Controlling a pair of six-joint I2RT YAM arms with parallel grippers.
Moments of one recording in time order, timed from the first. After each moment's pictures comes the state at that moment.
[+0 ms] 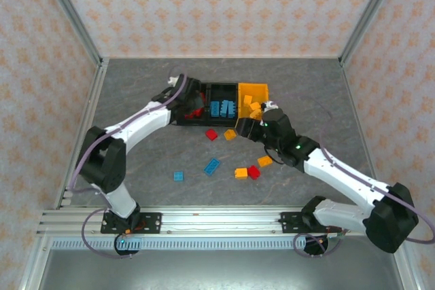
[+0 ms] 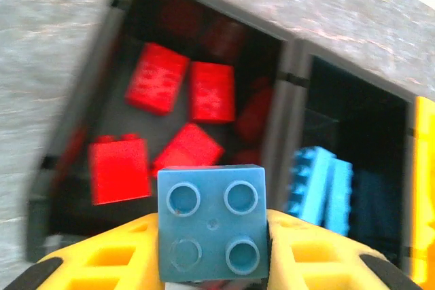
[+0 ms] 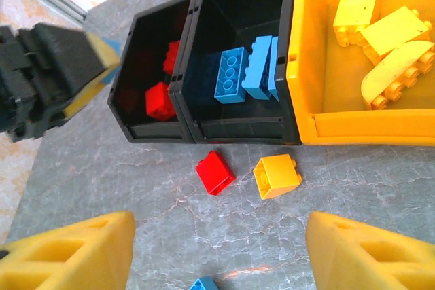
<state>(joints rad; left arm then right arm) -0.46 1.72 1.30 -0.41 -0.18 -0.79 0.67 1.09 0.75 -0.22 0.06 0.74</state>
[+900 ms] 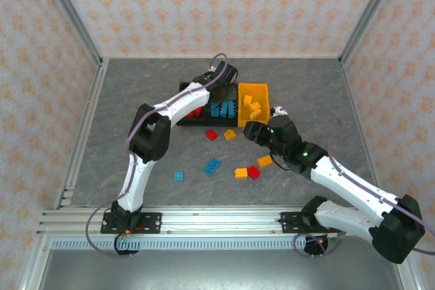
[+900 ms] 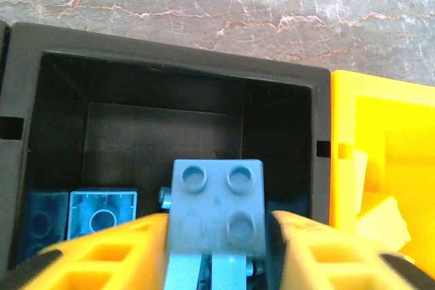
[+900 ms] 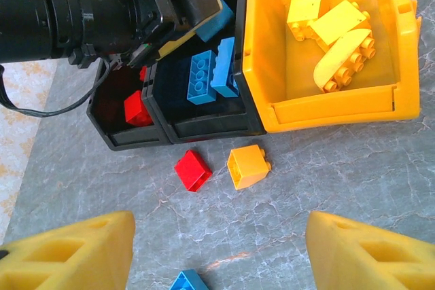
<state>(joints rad) -0.55 2.23 1.93 -0.64 -0.13 -0.69 0.67 0.99 0.69 -0.28 0.12 0.80</state>
